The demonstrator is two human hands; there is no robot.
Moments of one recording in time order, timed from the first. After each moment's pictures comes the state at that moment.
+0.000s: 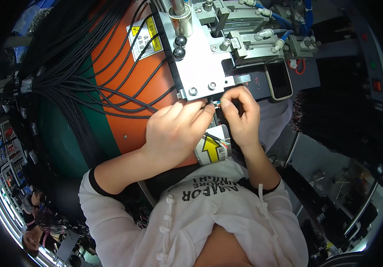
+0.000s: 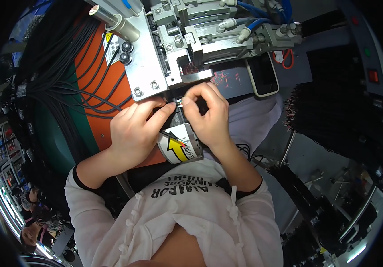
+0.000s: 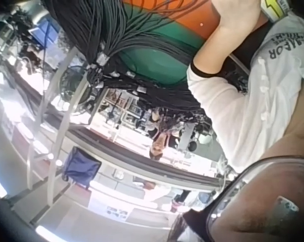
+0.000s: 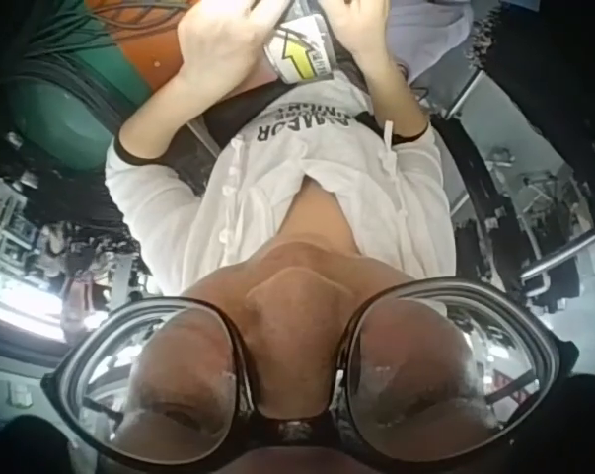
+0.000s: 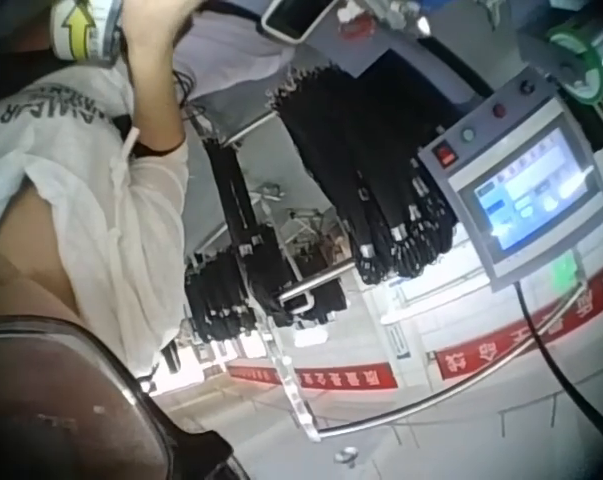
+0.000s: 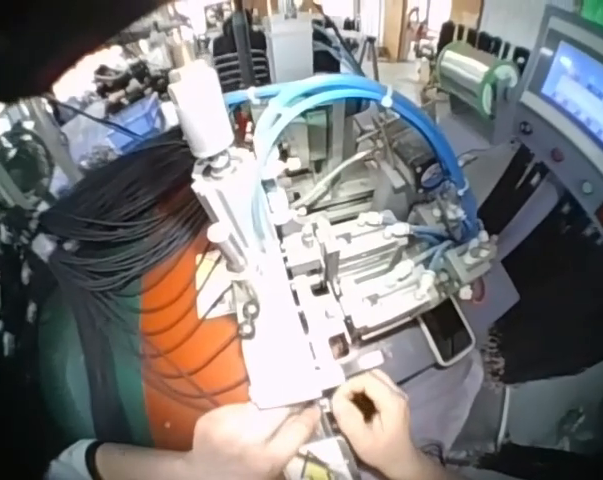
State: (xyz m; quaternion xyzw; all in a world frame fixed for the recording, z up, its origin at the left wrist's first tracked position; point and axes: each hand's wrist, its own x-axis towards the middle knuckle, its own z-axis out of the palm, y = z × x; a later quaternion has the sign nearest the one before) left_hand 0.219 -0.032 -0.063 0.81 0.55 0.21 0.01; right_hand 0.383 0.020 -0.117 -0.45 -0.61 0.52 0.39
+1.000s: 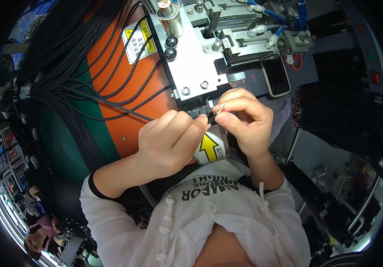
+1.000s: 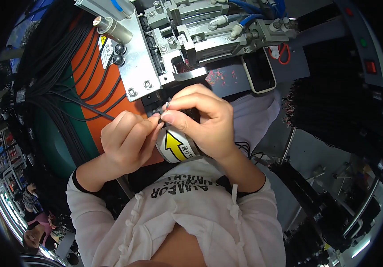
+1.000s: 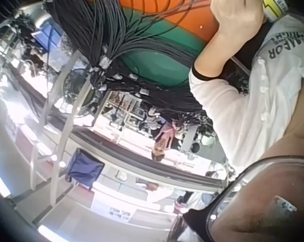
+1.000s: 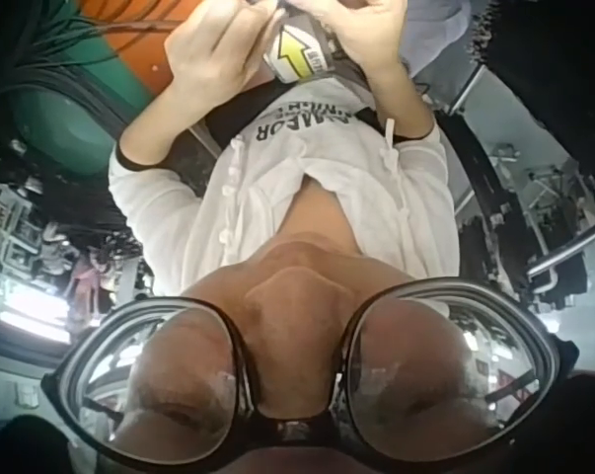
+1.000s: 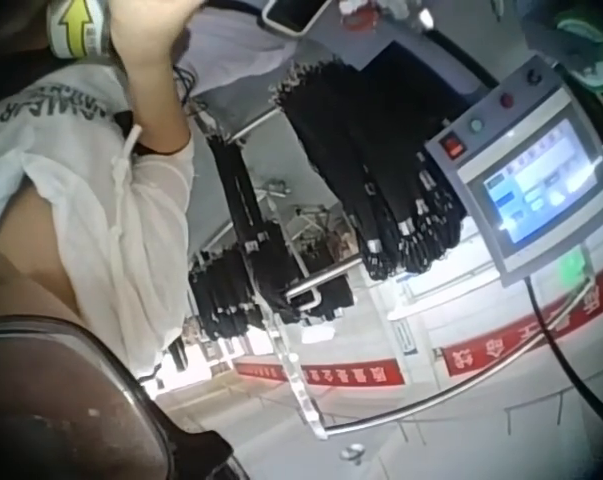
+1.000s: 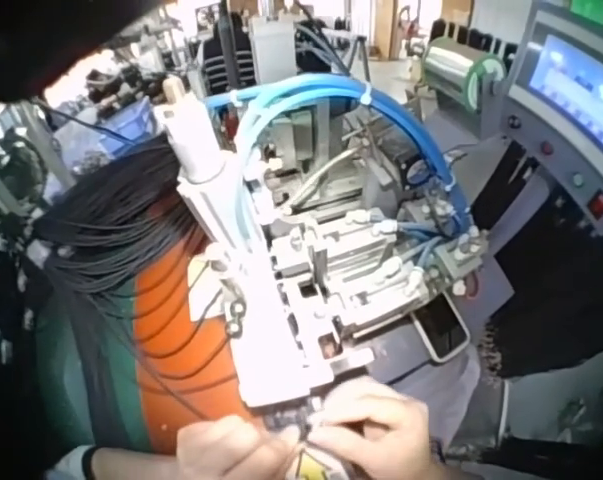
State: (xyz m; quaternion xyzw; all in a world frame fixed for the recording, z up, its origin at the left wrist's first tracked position) left_hand 0.213 -0.038 -0.055 0.80 0.49 0.34 0.02; right_hand 0.384 0.020 -0.081 -0.30 -0.59 0.59 0.47
